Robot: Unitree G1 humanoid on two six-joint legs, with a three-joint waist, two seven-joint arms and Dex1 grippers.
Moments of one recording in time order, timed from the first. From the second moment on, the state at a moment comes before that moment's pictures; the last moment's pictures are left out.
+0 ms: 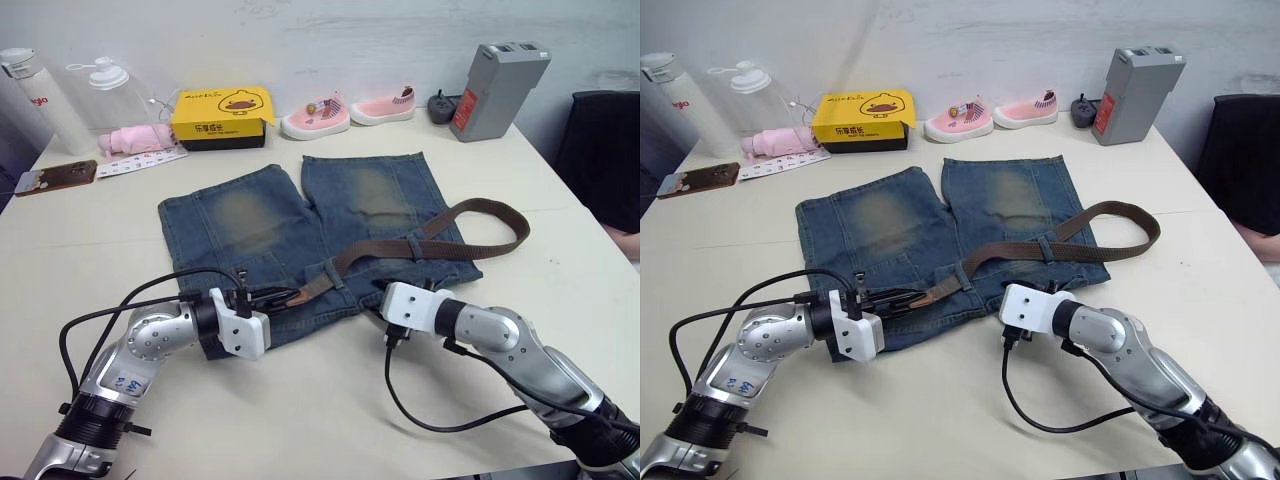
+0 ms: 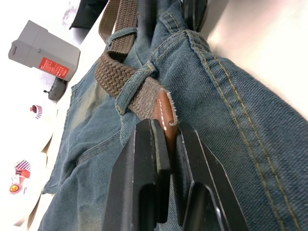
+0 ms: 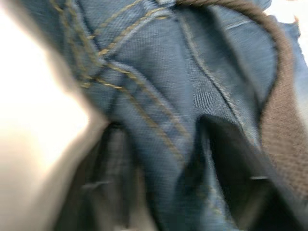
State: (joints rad) left arm -0.22 0.69 -0.13 -0.07 0.16 -0.59 -0.67; right arm -0.25 -0.77 0.38 -0.42 -0.05 0.37 0.58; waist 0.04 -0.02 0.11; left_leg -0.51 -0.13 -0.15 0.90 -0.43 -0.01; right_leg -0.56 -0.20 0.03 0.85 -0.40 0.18
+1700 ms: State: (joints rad) left arm -0.22 0.77 -0.04 -0.07 0.23 -0.93 -0.56; right arm -0.27 -0.29 -0.08 -0.35 1.94 0.99 -0.42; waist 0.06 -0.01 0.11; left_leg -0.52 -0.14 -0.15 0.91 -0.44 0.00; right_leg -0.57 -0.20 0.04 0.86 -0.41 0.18
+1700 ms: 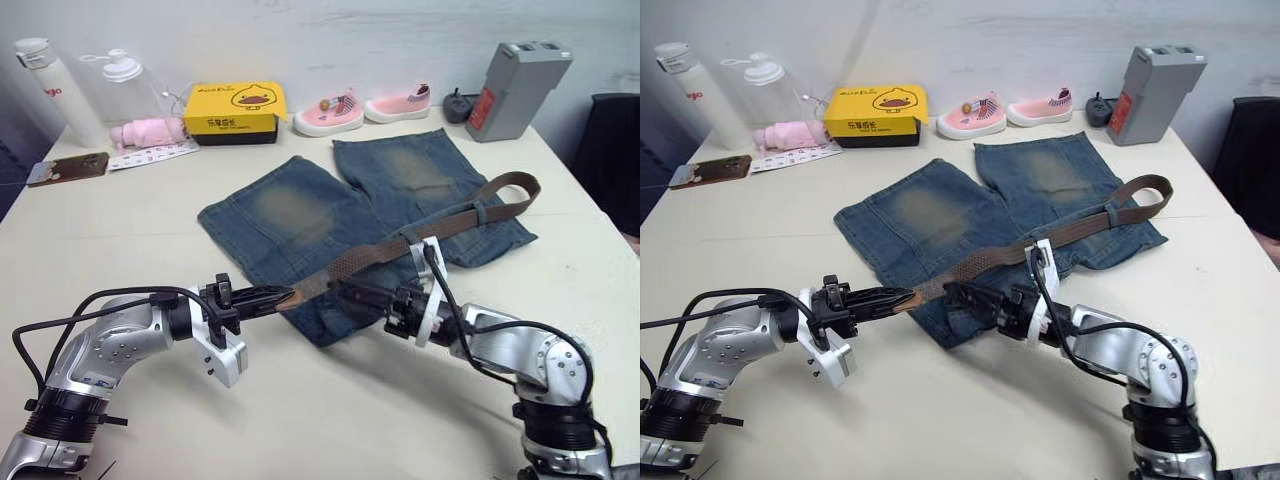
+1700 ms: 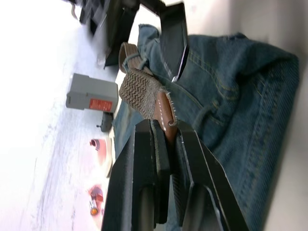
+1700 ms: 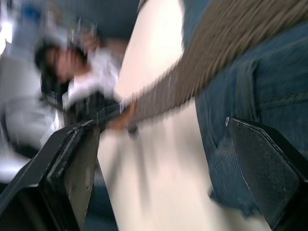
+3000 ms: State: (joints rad) left arm 0.09 0.80 0.10 -0.47 -0.56 0.20 -0.71; right arm -0.28 -0.34 -0.09 -0.27 1.48 0.74 -0.30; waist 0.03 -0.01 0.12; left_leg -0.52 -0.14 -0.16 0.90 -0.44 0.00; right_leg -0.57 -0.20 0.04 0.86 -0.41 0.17
